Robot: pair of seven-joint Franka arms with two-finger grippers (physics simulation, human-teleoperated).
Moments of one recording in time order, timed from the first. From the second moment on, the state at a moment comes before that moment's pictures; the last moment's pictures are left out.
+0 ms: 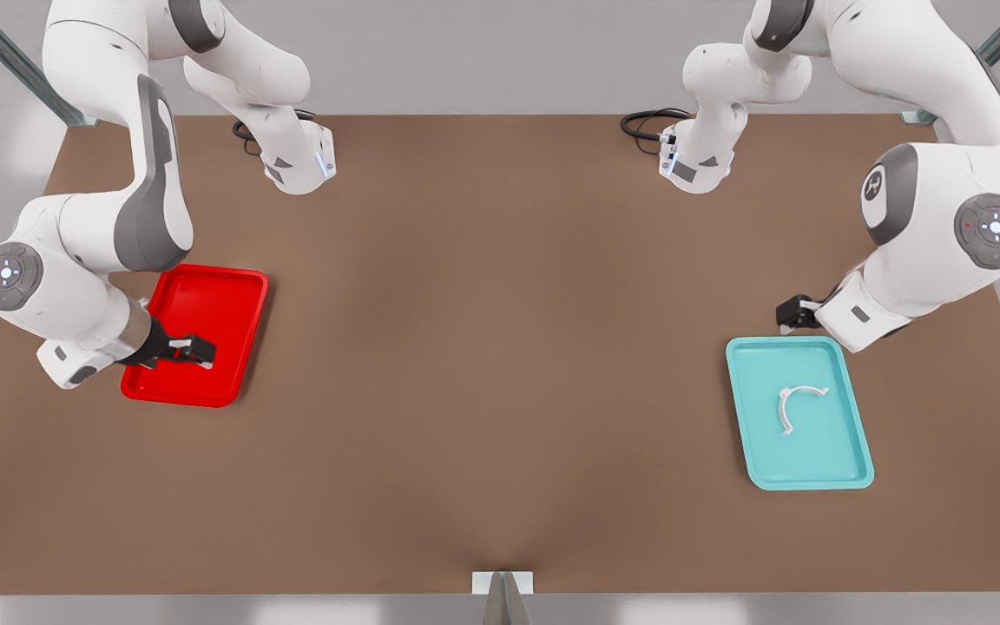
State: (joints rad) left arm -0.12 0.30 0.03 -1.23 0.02 1.48 0.05; right arm -0.14 0.31 0.22 -1.41 -0.06 1.70 0.07
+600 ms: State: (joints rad) left arm -0.02 0.66 0.16 -1.68 -0.06 2.33 -0.07; right arm -0.13 0.31 0.22 -1.37 -0.05 1.71 0.06
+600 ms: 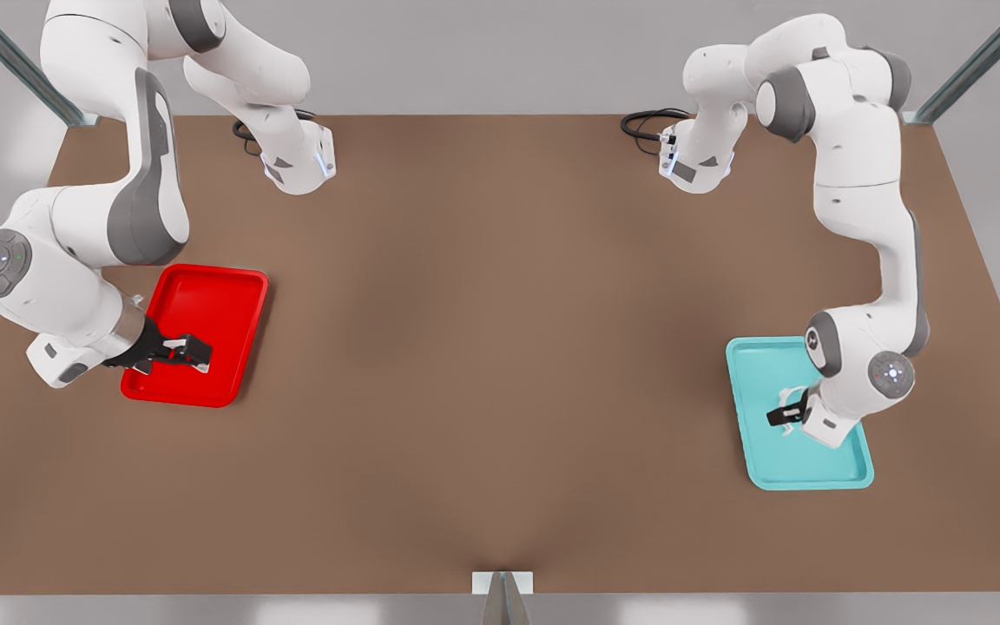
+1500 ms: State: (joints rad) left arm 0.00 0.71 0.16 -1.76 -0.08 2.51 -0.13; right arm 0.11 0.21 -0.01 -1.40 -0.02 1.68 0.04
